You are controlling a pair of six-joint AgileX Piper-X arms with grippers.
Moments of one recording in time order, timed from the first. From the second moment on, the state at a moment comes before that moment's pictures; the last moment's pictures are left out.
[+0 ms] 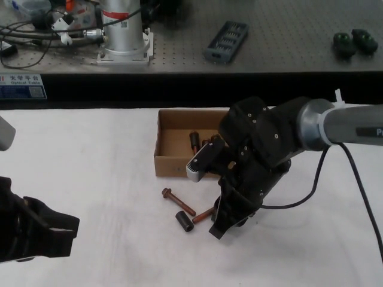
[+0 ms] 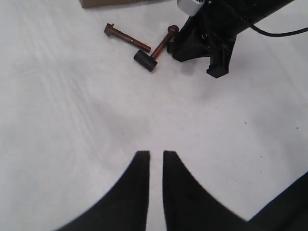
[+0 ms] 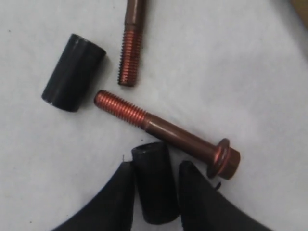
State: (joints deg) left arm -20.6 45.6 -40.4 26.9 19.8 -6.2; right arm 40.2 112.9 -72.2 39.5 -7.7 -22.3
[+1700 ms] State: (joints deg) left arm -20.6 45.6 -40.4 26.9 19.9 -5.3; right arm 41.3 109.8 -73.7 48.2 -8.7 -14.0
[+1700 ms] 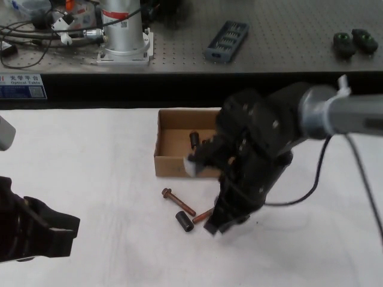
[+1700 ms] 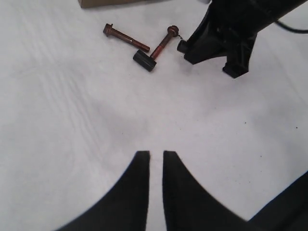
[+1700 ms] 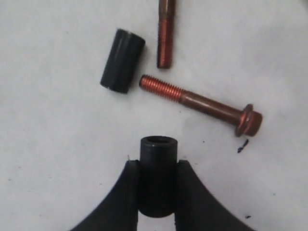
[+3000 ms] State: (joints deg) left arm -36.5 98.3 -75.2 28.8 10.1 15.8; right arm 41.4 26.7 -28.1 45.9 -7.4 17.2
